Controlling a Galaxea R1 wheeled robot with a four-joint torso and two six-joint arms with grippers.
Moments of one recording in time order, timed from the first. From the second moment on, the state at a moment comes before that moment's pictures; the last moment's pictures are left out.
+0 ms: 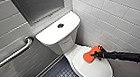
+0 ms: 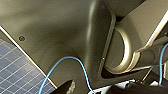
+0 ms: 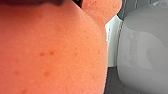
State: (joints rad) left arm 1.46 2.85 -2.38 0.15 -0.08 -0.13; right arm -0.32 2.61 -1.97 0.10 -0.15 0.68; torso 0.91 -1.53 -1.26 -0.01
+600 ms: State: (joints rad) left arm 1.46 2.85 -2.38 0.15 -0.07 -0.13; right arm -0.38 2.68 -2.13 0.12 0.00 0.87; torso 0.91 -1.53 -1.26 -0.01
